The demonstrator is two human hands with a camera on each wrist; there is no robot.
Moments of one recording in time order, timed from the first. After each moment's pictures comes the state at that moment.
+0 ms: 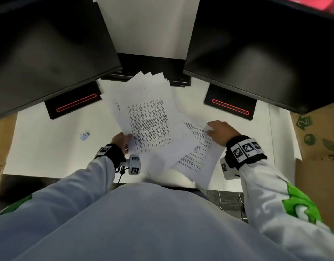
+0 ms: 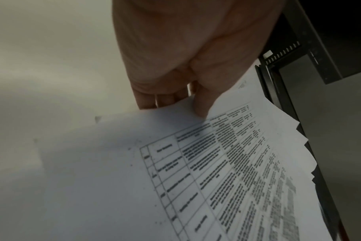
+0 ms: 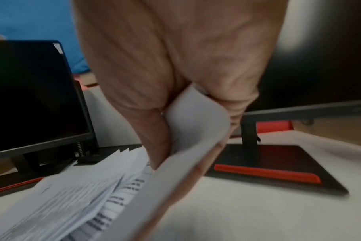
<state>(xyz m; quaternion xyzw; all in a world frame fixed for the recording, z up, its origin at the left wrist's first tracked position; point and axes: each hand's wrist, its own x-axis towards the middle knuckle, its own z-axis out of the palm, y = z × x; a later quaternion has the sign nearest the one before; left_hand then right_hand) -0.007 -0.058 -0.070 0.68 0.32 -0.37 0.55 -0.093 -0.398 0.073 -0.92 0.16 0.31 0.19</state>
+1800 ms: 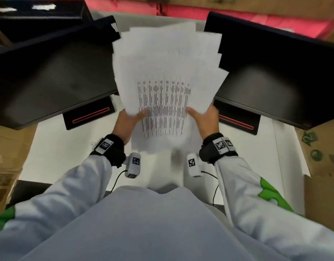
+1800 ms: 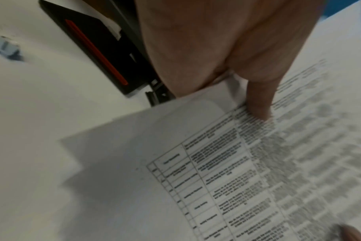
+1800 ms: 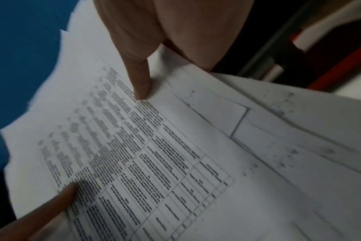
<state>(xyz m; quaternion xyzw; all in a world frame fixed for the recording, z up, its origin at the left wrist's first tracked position) 0.025 -0.085 0.082 0.71 0.02 -0.20 0.67 -0.037 -0.330 0.094 -0.71 0.25 -0.09 0.66</state>
